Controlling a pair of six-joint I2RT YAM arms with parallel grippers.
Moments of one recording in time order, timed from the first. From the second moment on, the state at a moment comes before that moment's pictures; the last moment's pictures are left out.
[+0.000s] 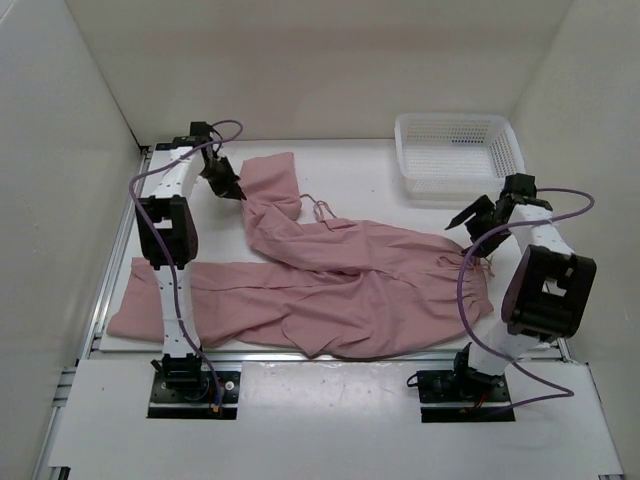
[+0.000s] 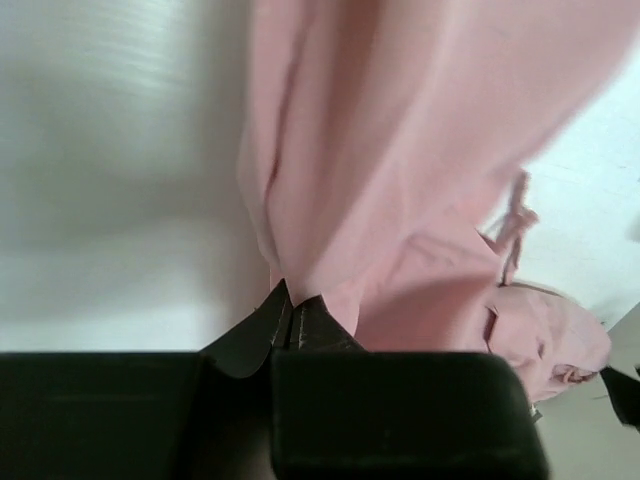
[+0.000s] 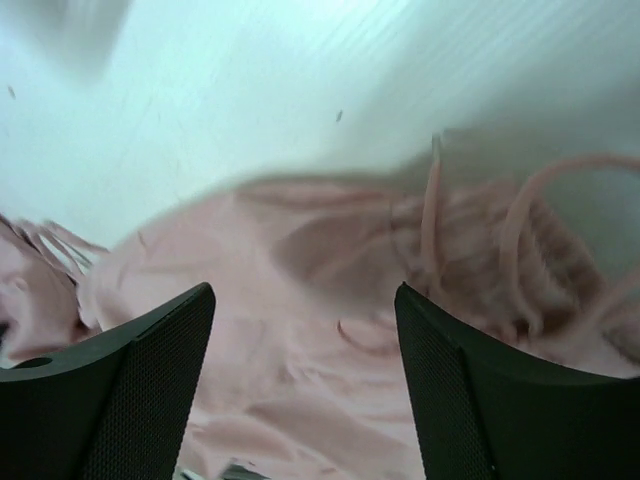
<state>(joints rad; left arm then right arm) -0.01 2.38 2.14 -0.99 0.34 -0.49 -0.23 1.60 1.14 -0.71 -0.27 0.63</state>
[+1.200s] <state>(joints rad) 0.17 1.77 1.48 -1.02 0.21 -0.44 -0.32 1.40 1.00 -0.66 -0.20 0.70</state>
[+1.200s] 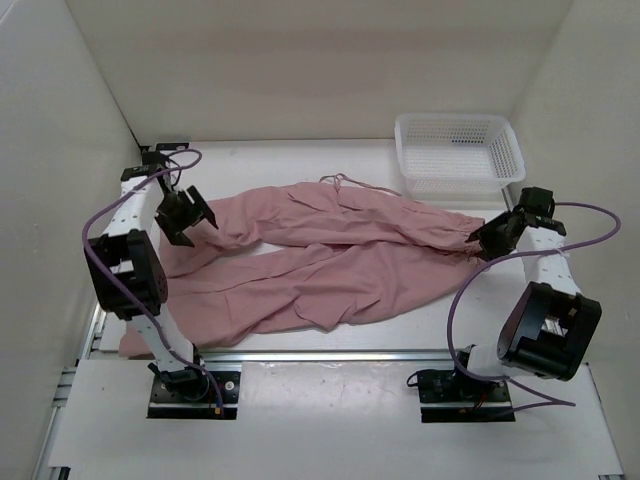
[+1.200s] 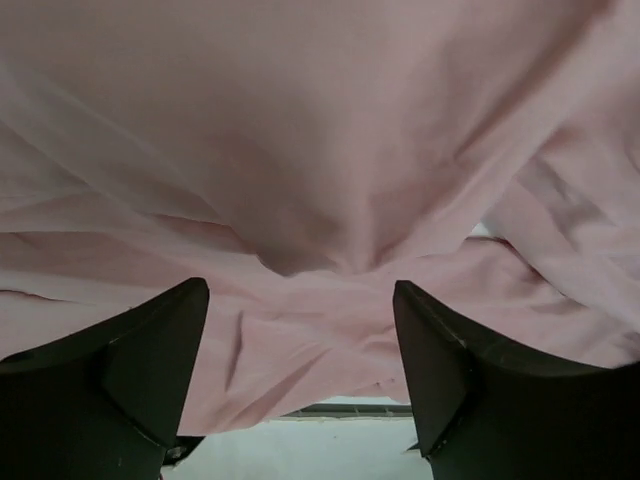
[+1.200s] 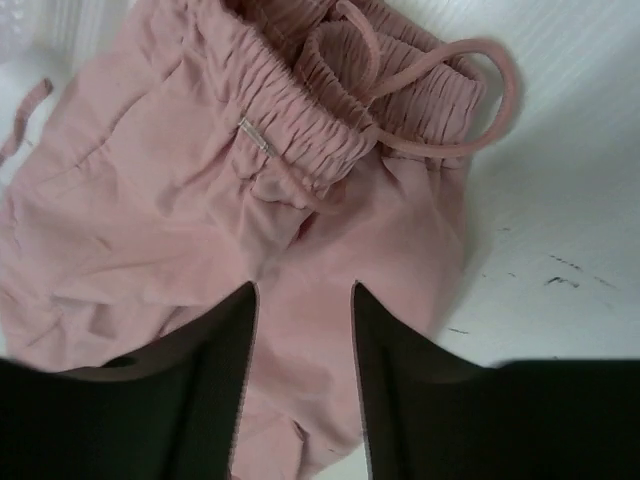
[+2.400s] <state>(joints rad) 0.22 2.49 2.33 -1.21 -0.07 -0.51 -0.32 1.31 1.09 -0.71 -0.15 0.62</state>
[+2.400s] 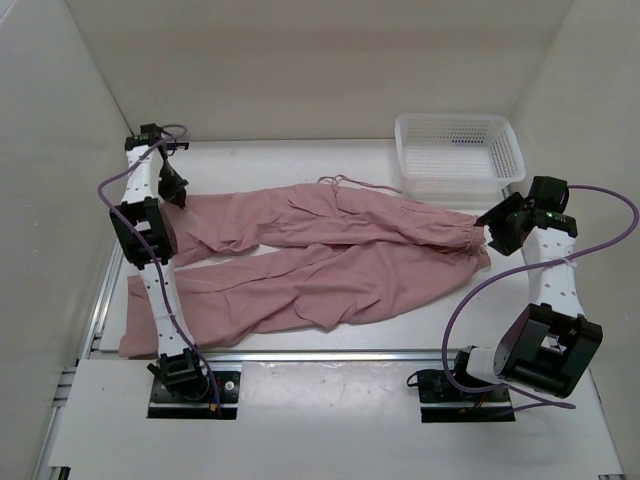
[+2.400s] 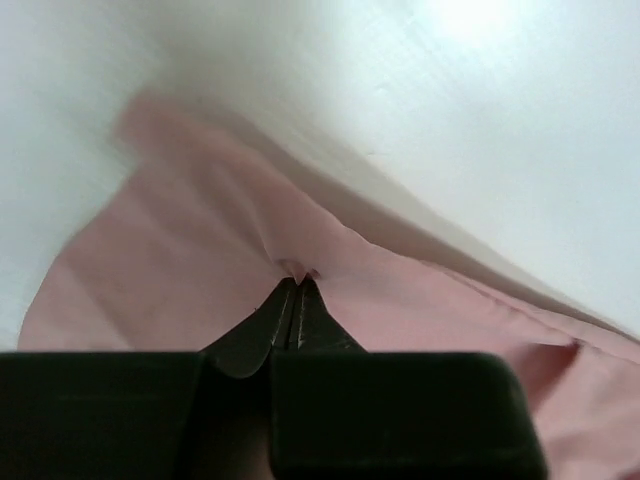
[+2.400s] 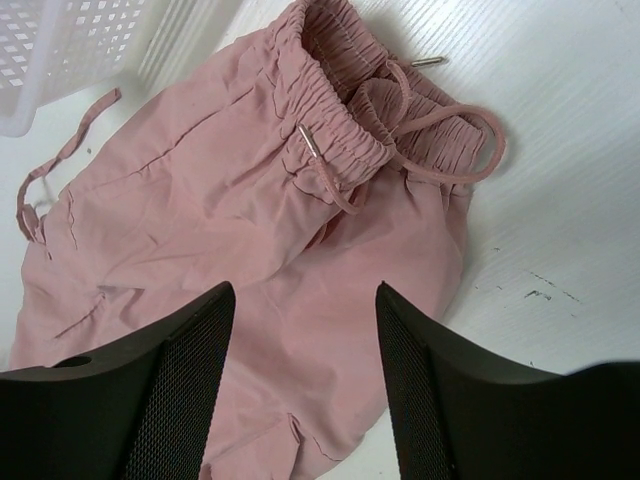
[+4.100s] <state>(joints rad) 0.28 2.38 2.08 -1.10 0.02 -0.49 -0.27 1.60 1.16 -0.70 -0.21 0.59</state>
